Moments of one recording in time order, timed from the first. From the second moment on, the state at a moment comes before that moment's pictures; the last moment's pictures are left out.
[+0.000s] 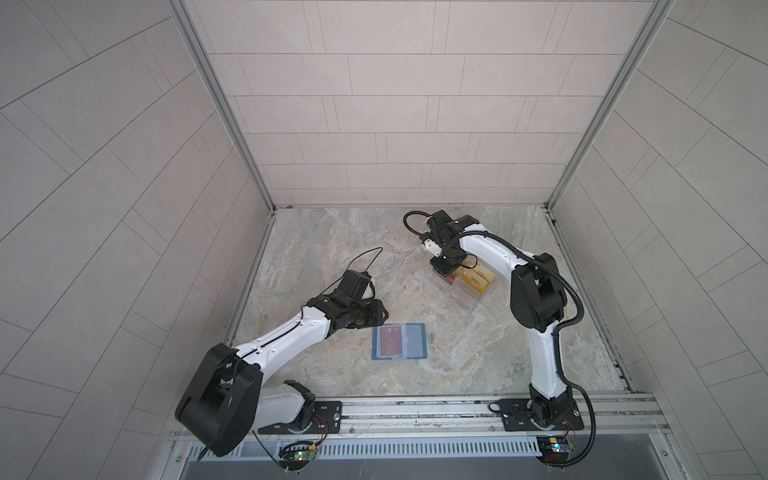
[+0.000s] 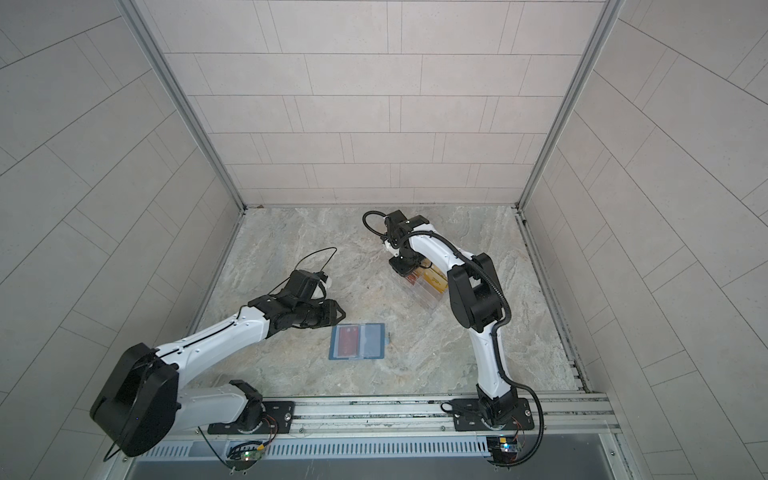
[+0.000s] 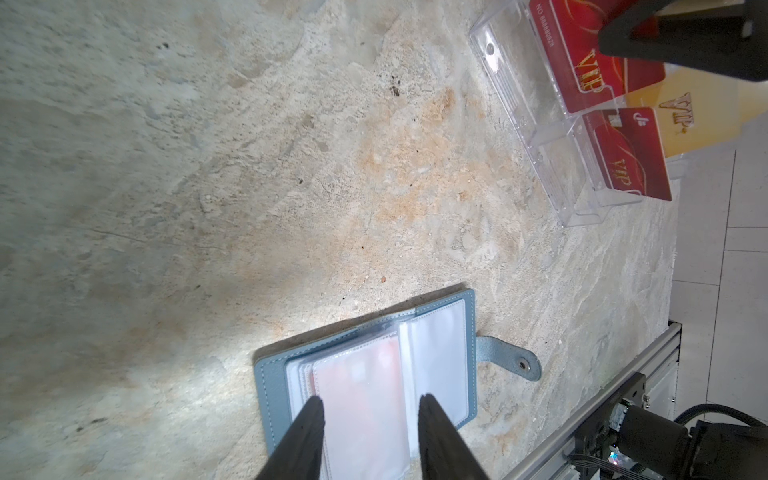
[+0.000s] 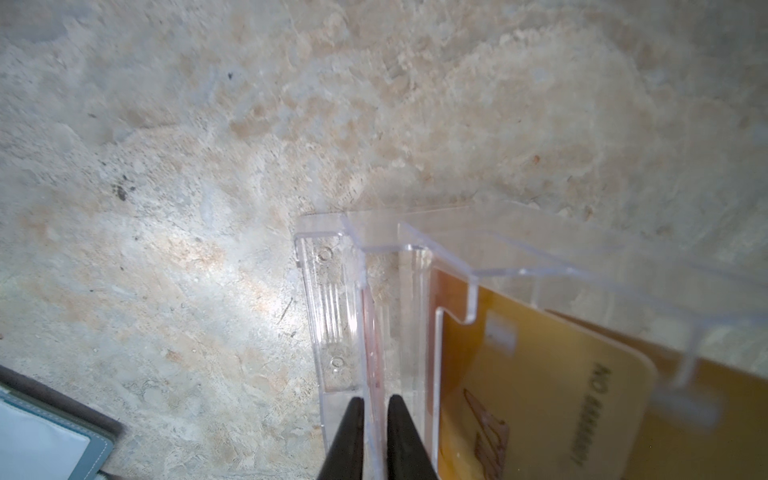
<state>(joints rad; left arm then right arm) -0.53 1.27 0.67 -0.39 0.30 -0.60 0.45 2.12 1.81 -1.09 0.03 -0.20</state>
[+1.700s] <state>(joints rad) -0.62 1.16 0.55 -0.35 0.28 -0.63 0.78 1.54 0.75 -0.06 -0.46 0.76</state>
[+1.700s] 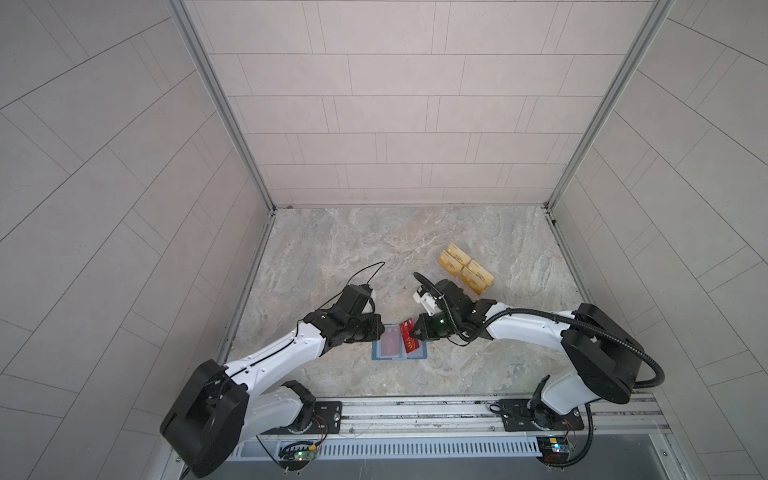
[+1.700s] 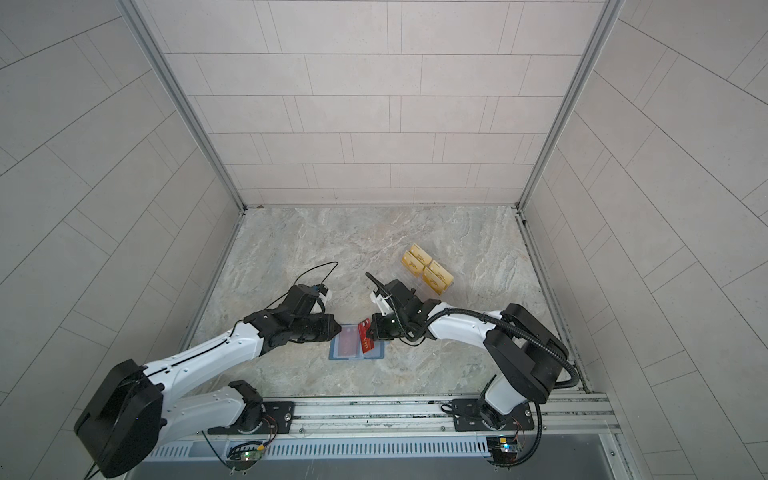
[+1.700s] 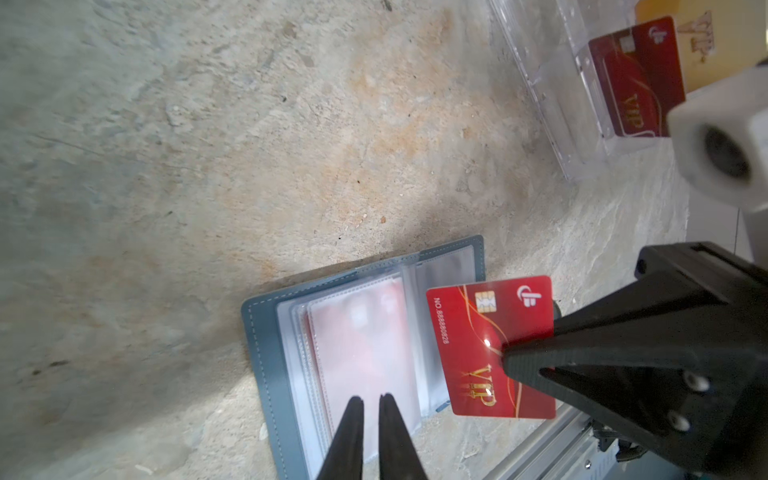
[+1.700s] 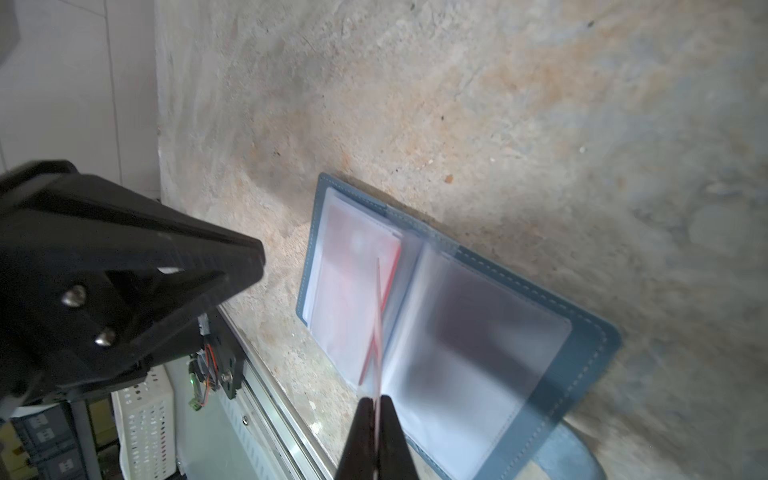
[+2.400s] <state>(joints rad) -0.63 1.27 0.48 -0.20 0.32 -0.64 0.79 1.56 0.59 0.27 -0.42 0.93</state>
